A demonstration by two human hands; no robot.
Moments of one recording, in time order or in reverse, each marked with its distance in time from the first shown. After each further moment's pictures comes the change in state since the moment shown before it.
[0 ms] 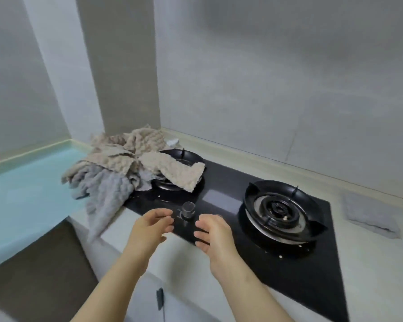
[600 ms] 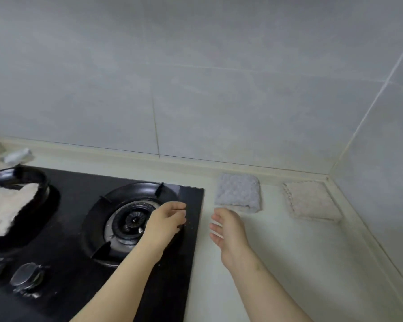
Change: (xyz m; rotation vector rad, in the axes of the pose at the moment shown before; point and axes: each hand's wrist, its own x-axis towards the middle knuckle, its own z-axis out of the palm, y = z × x) left_hand 0.022 -0.001 0.411 0.186 -0.419 0.011; right_hand 0.080 -0.055 -0.383 0.365 0.357 -0.059
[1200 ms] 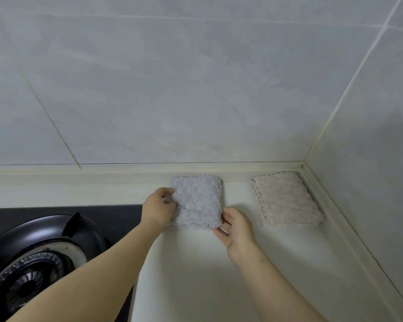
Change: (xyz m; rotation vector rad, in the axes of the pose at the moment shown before) left_hand 0.181 -0.018 0.145 0.375 -0.039 0.032; right_hand 0.174 -0.023 -0.107 0.307 0.215 0.078
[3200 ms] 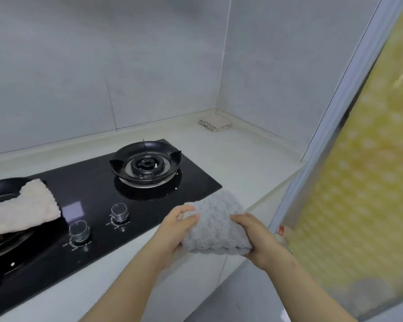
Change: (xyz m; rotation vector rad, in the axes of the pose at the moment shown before) left_hand -0.360 -0.209 -0.370 -0.270 -0.921 0.084; right_hand -0.507 0.359 0.073 0.019 0.242 -0.230
